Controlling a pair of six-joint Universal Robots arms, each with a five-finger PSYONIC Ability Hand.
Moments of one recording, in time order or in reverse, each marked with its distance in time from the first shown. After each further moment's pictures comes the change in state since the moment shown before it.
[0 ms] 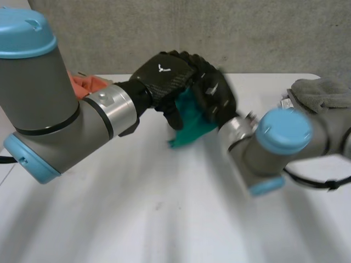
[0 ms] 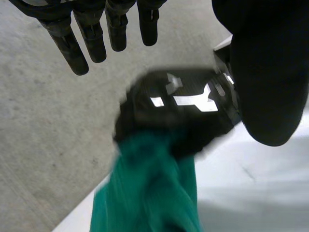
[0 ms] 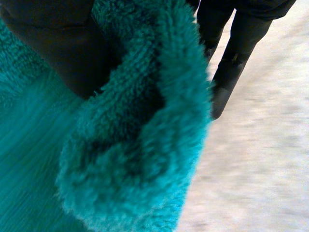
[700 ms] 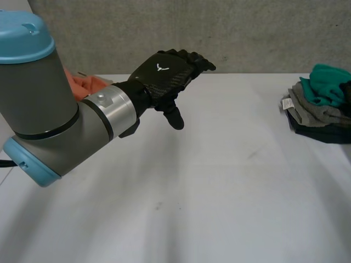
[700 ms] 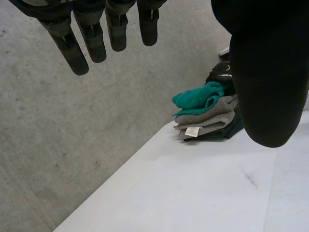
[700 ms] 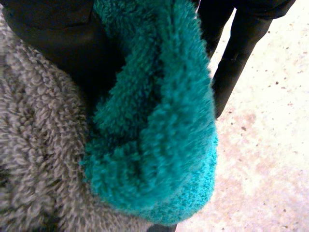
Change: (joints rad) left arm -0.007 0.017 -0.037 0.028 -0.015 -0.032; right arm -0.826 0.369 -0.277 -0.106 -0.446 0.139; left_hand 0.000 0.000 0.000 0.000 0.000; right_hand 0.000 0.000 0.017 0.001 0.048
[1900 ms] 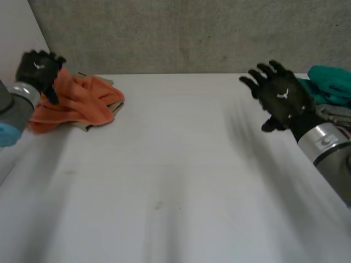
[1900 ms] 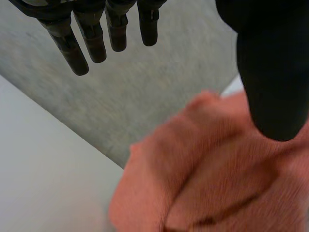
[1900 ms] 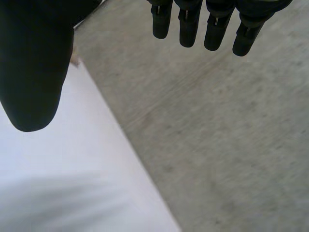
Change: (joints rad) left arm 0.570 -0.419 0.244 0.241 -0.173 0.356; right arm 0.448 -0.788 0.801 0.130 0.078 -0.207; left_hand 0.003 0.004 0.004 0.005 0.004; right_hand -0.780 -0.935 -0.968 -0.990 -0.922
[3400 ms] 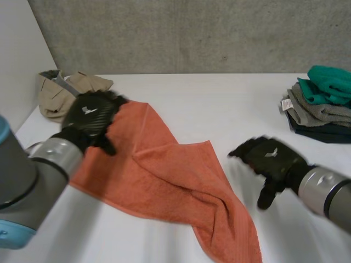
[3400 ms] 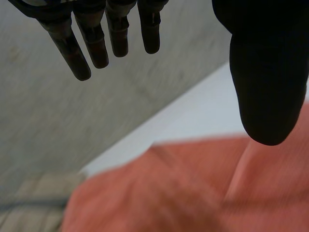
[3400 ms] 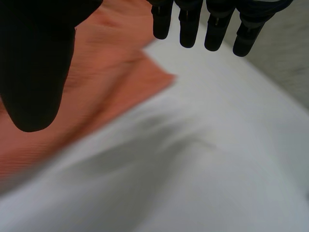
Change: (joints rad) left arm -0.334 0.663 -0.895 0.096 -0.106 -0.256; right arm 0.116 -0.130 0.010 0.802 0.132 -0.013; left_hand 0.079 0.054 0.054 0.055 0.026; right_hand 0.000 0.000 0.000 0.000 0.000
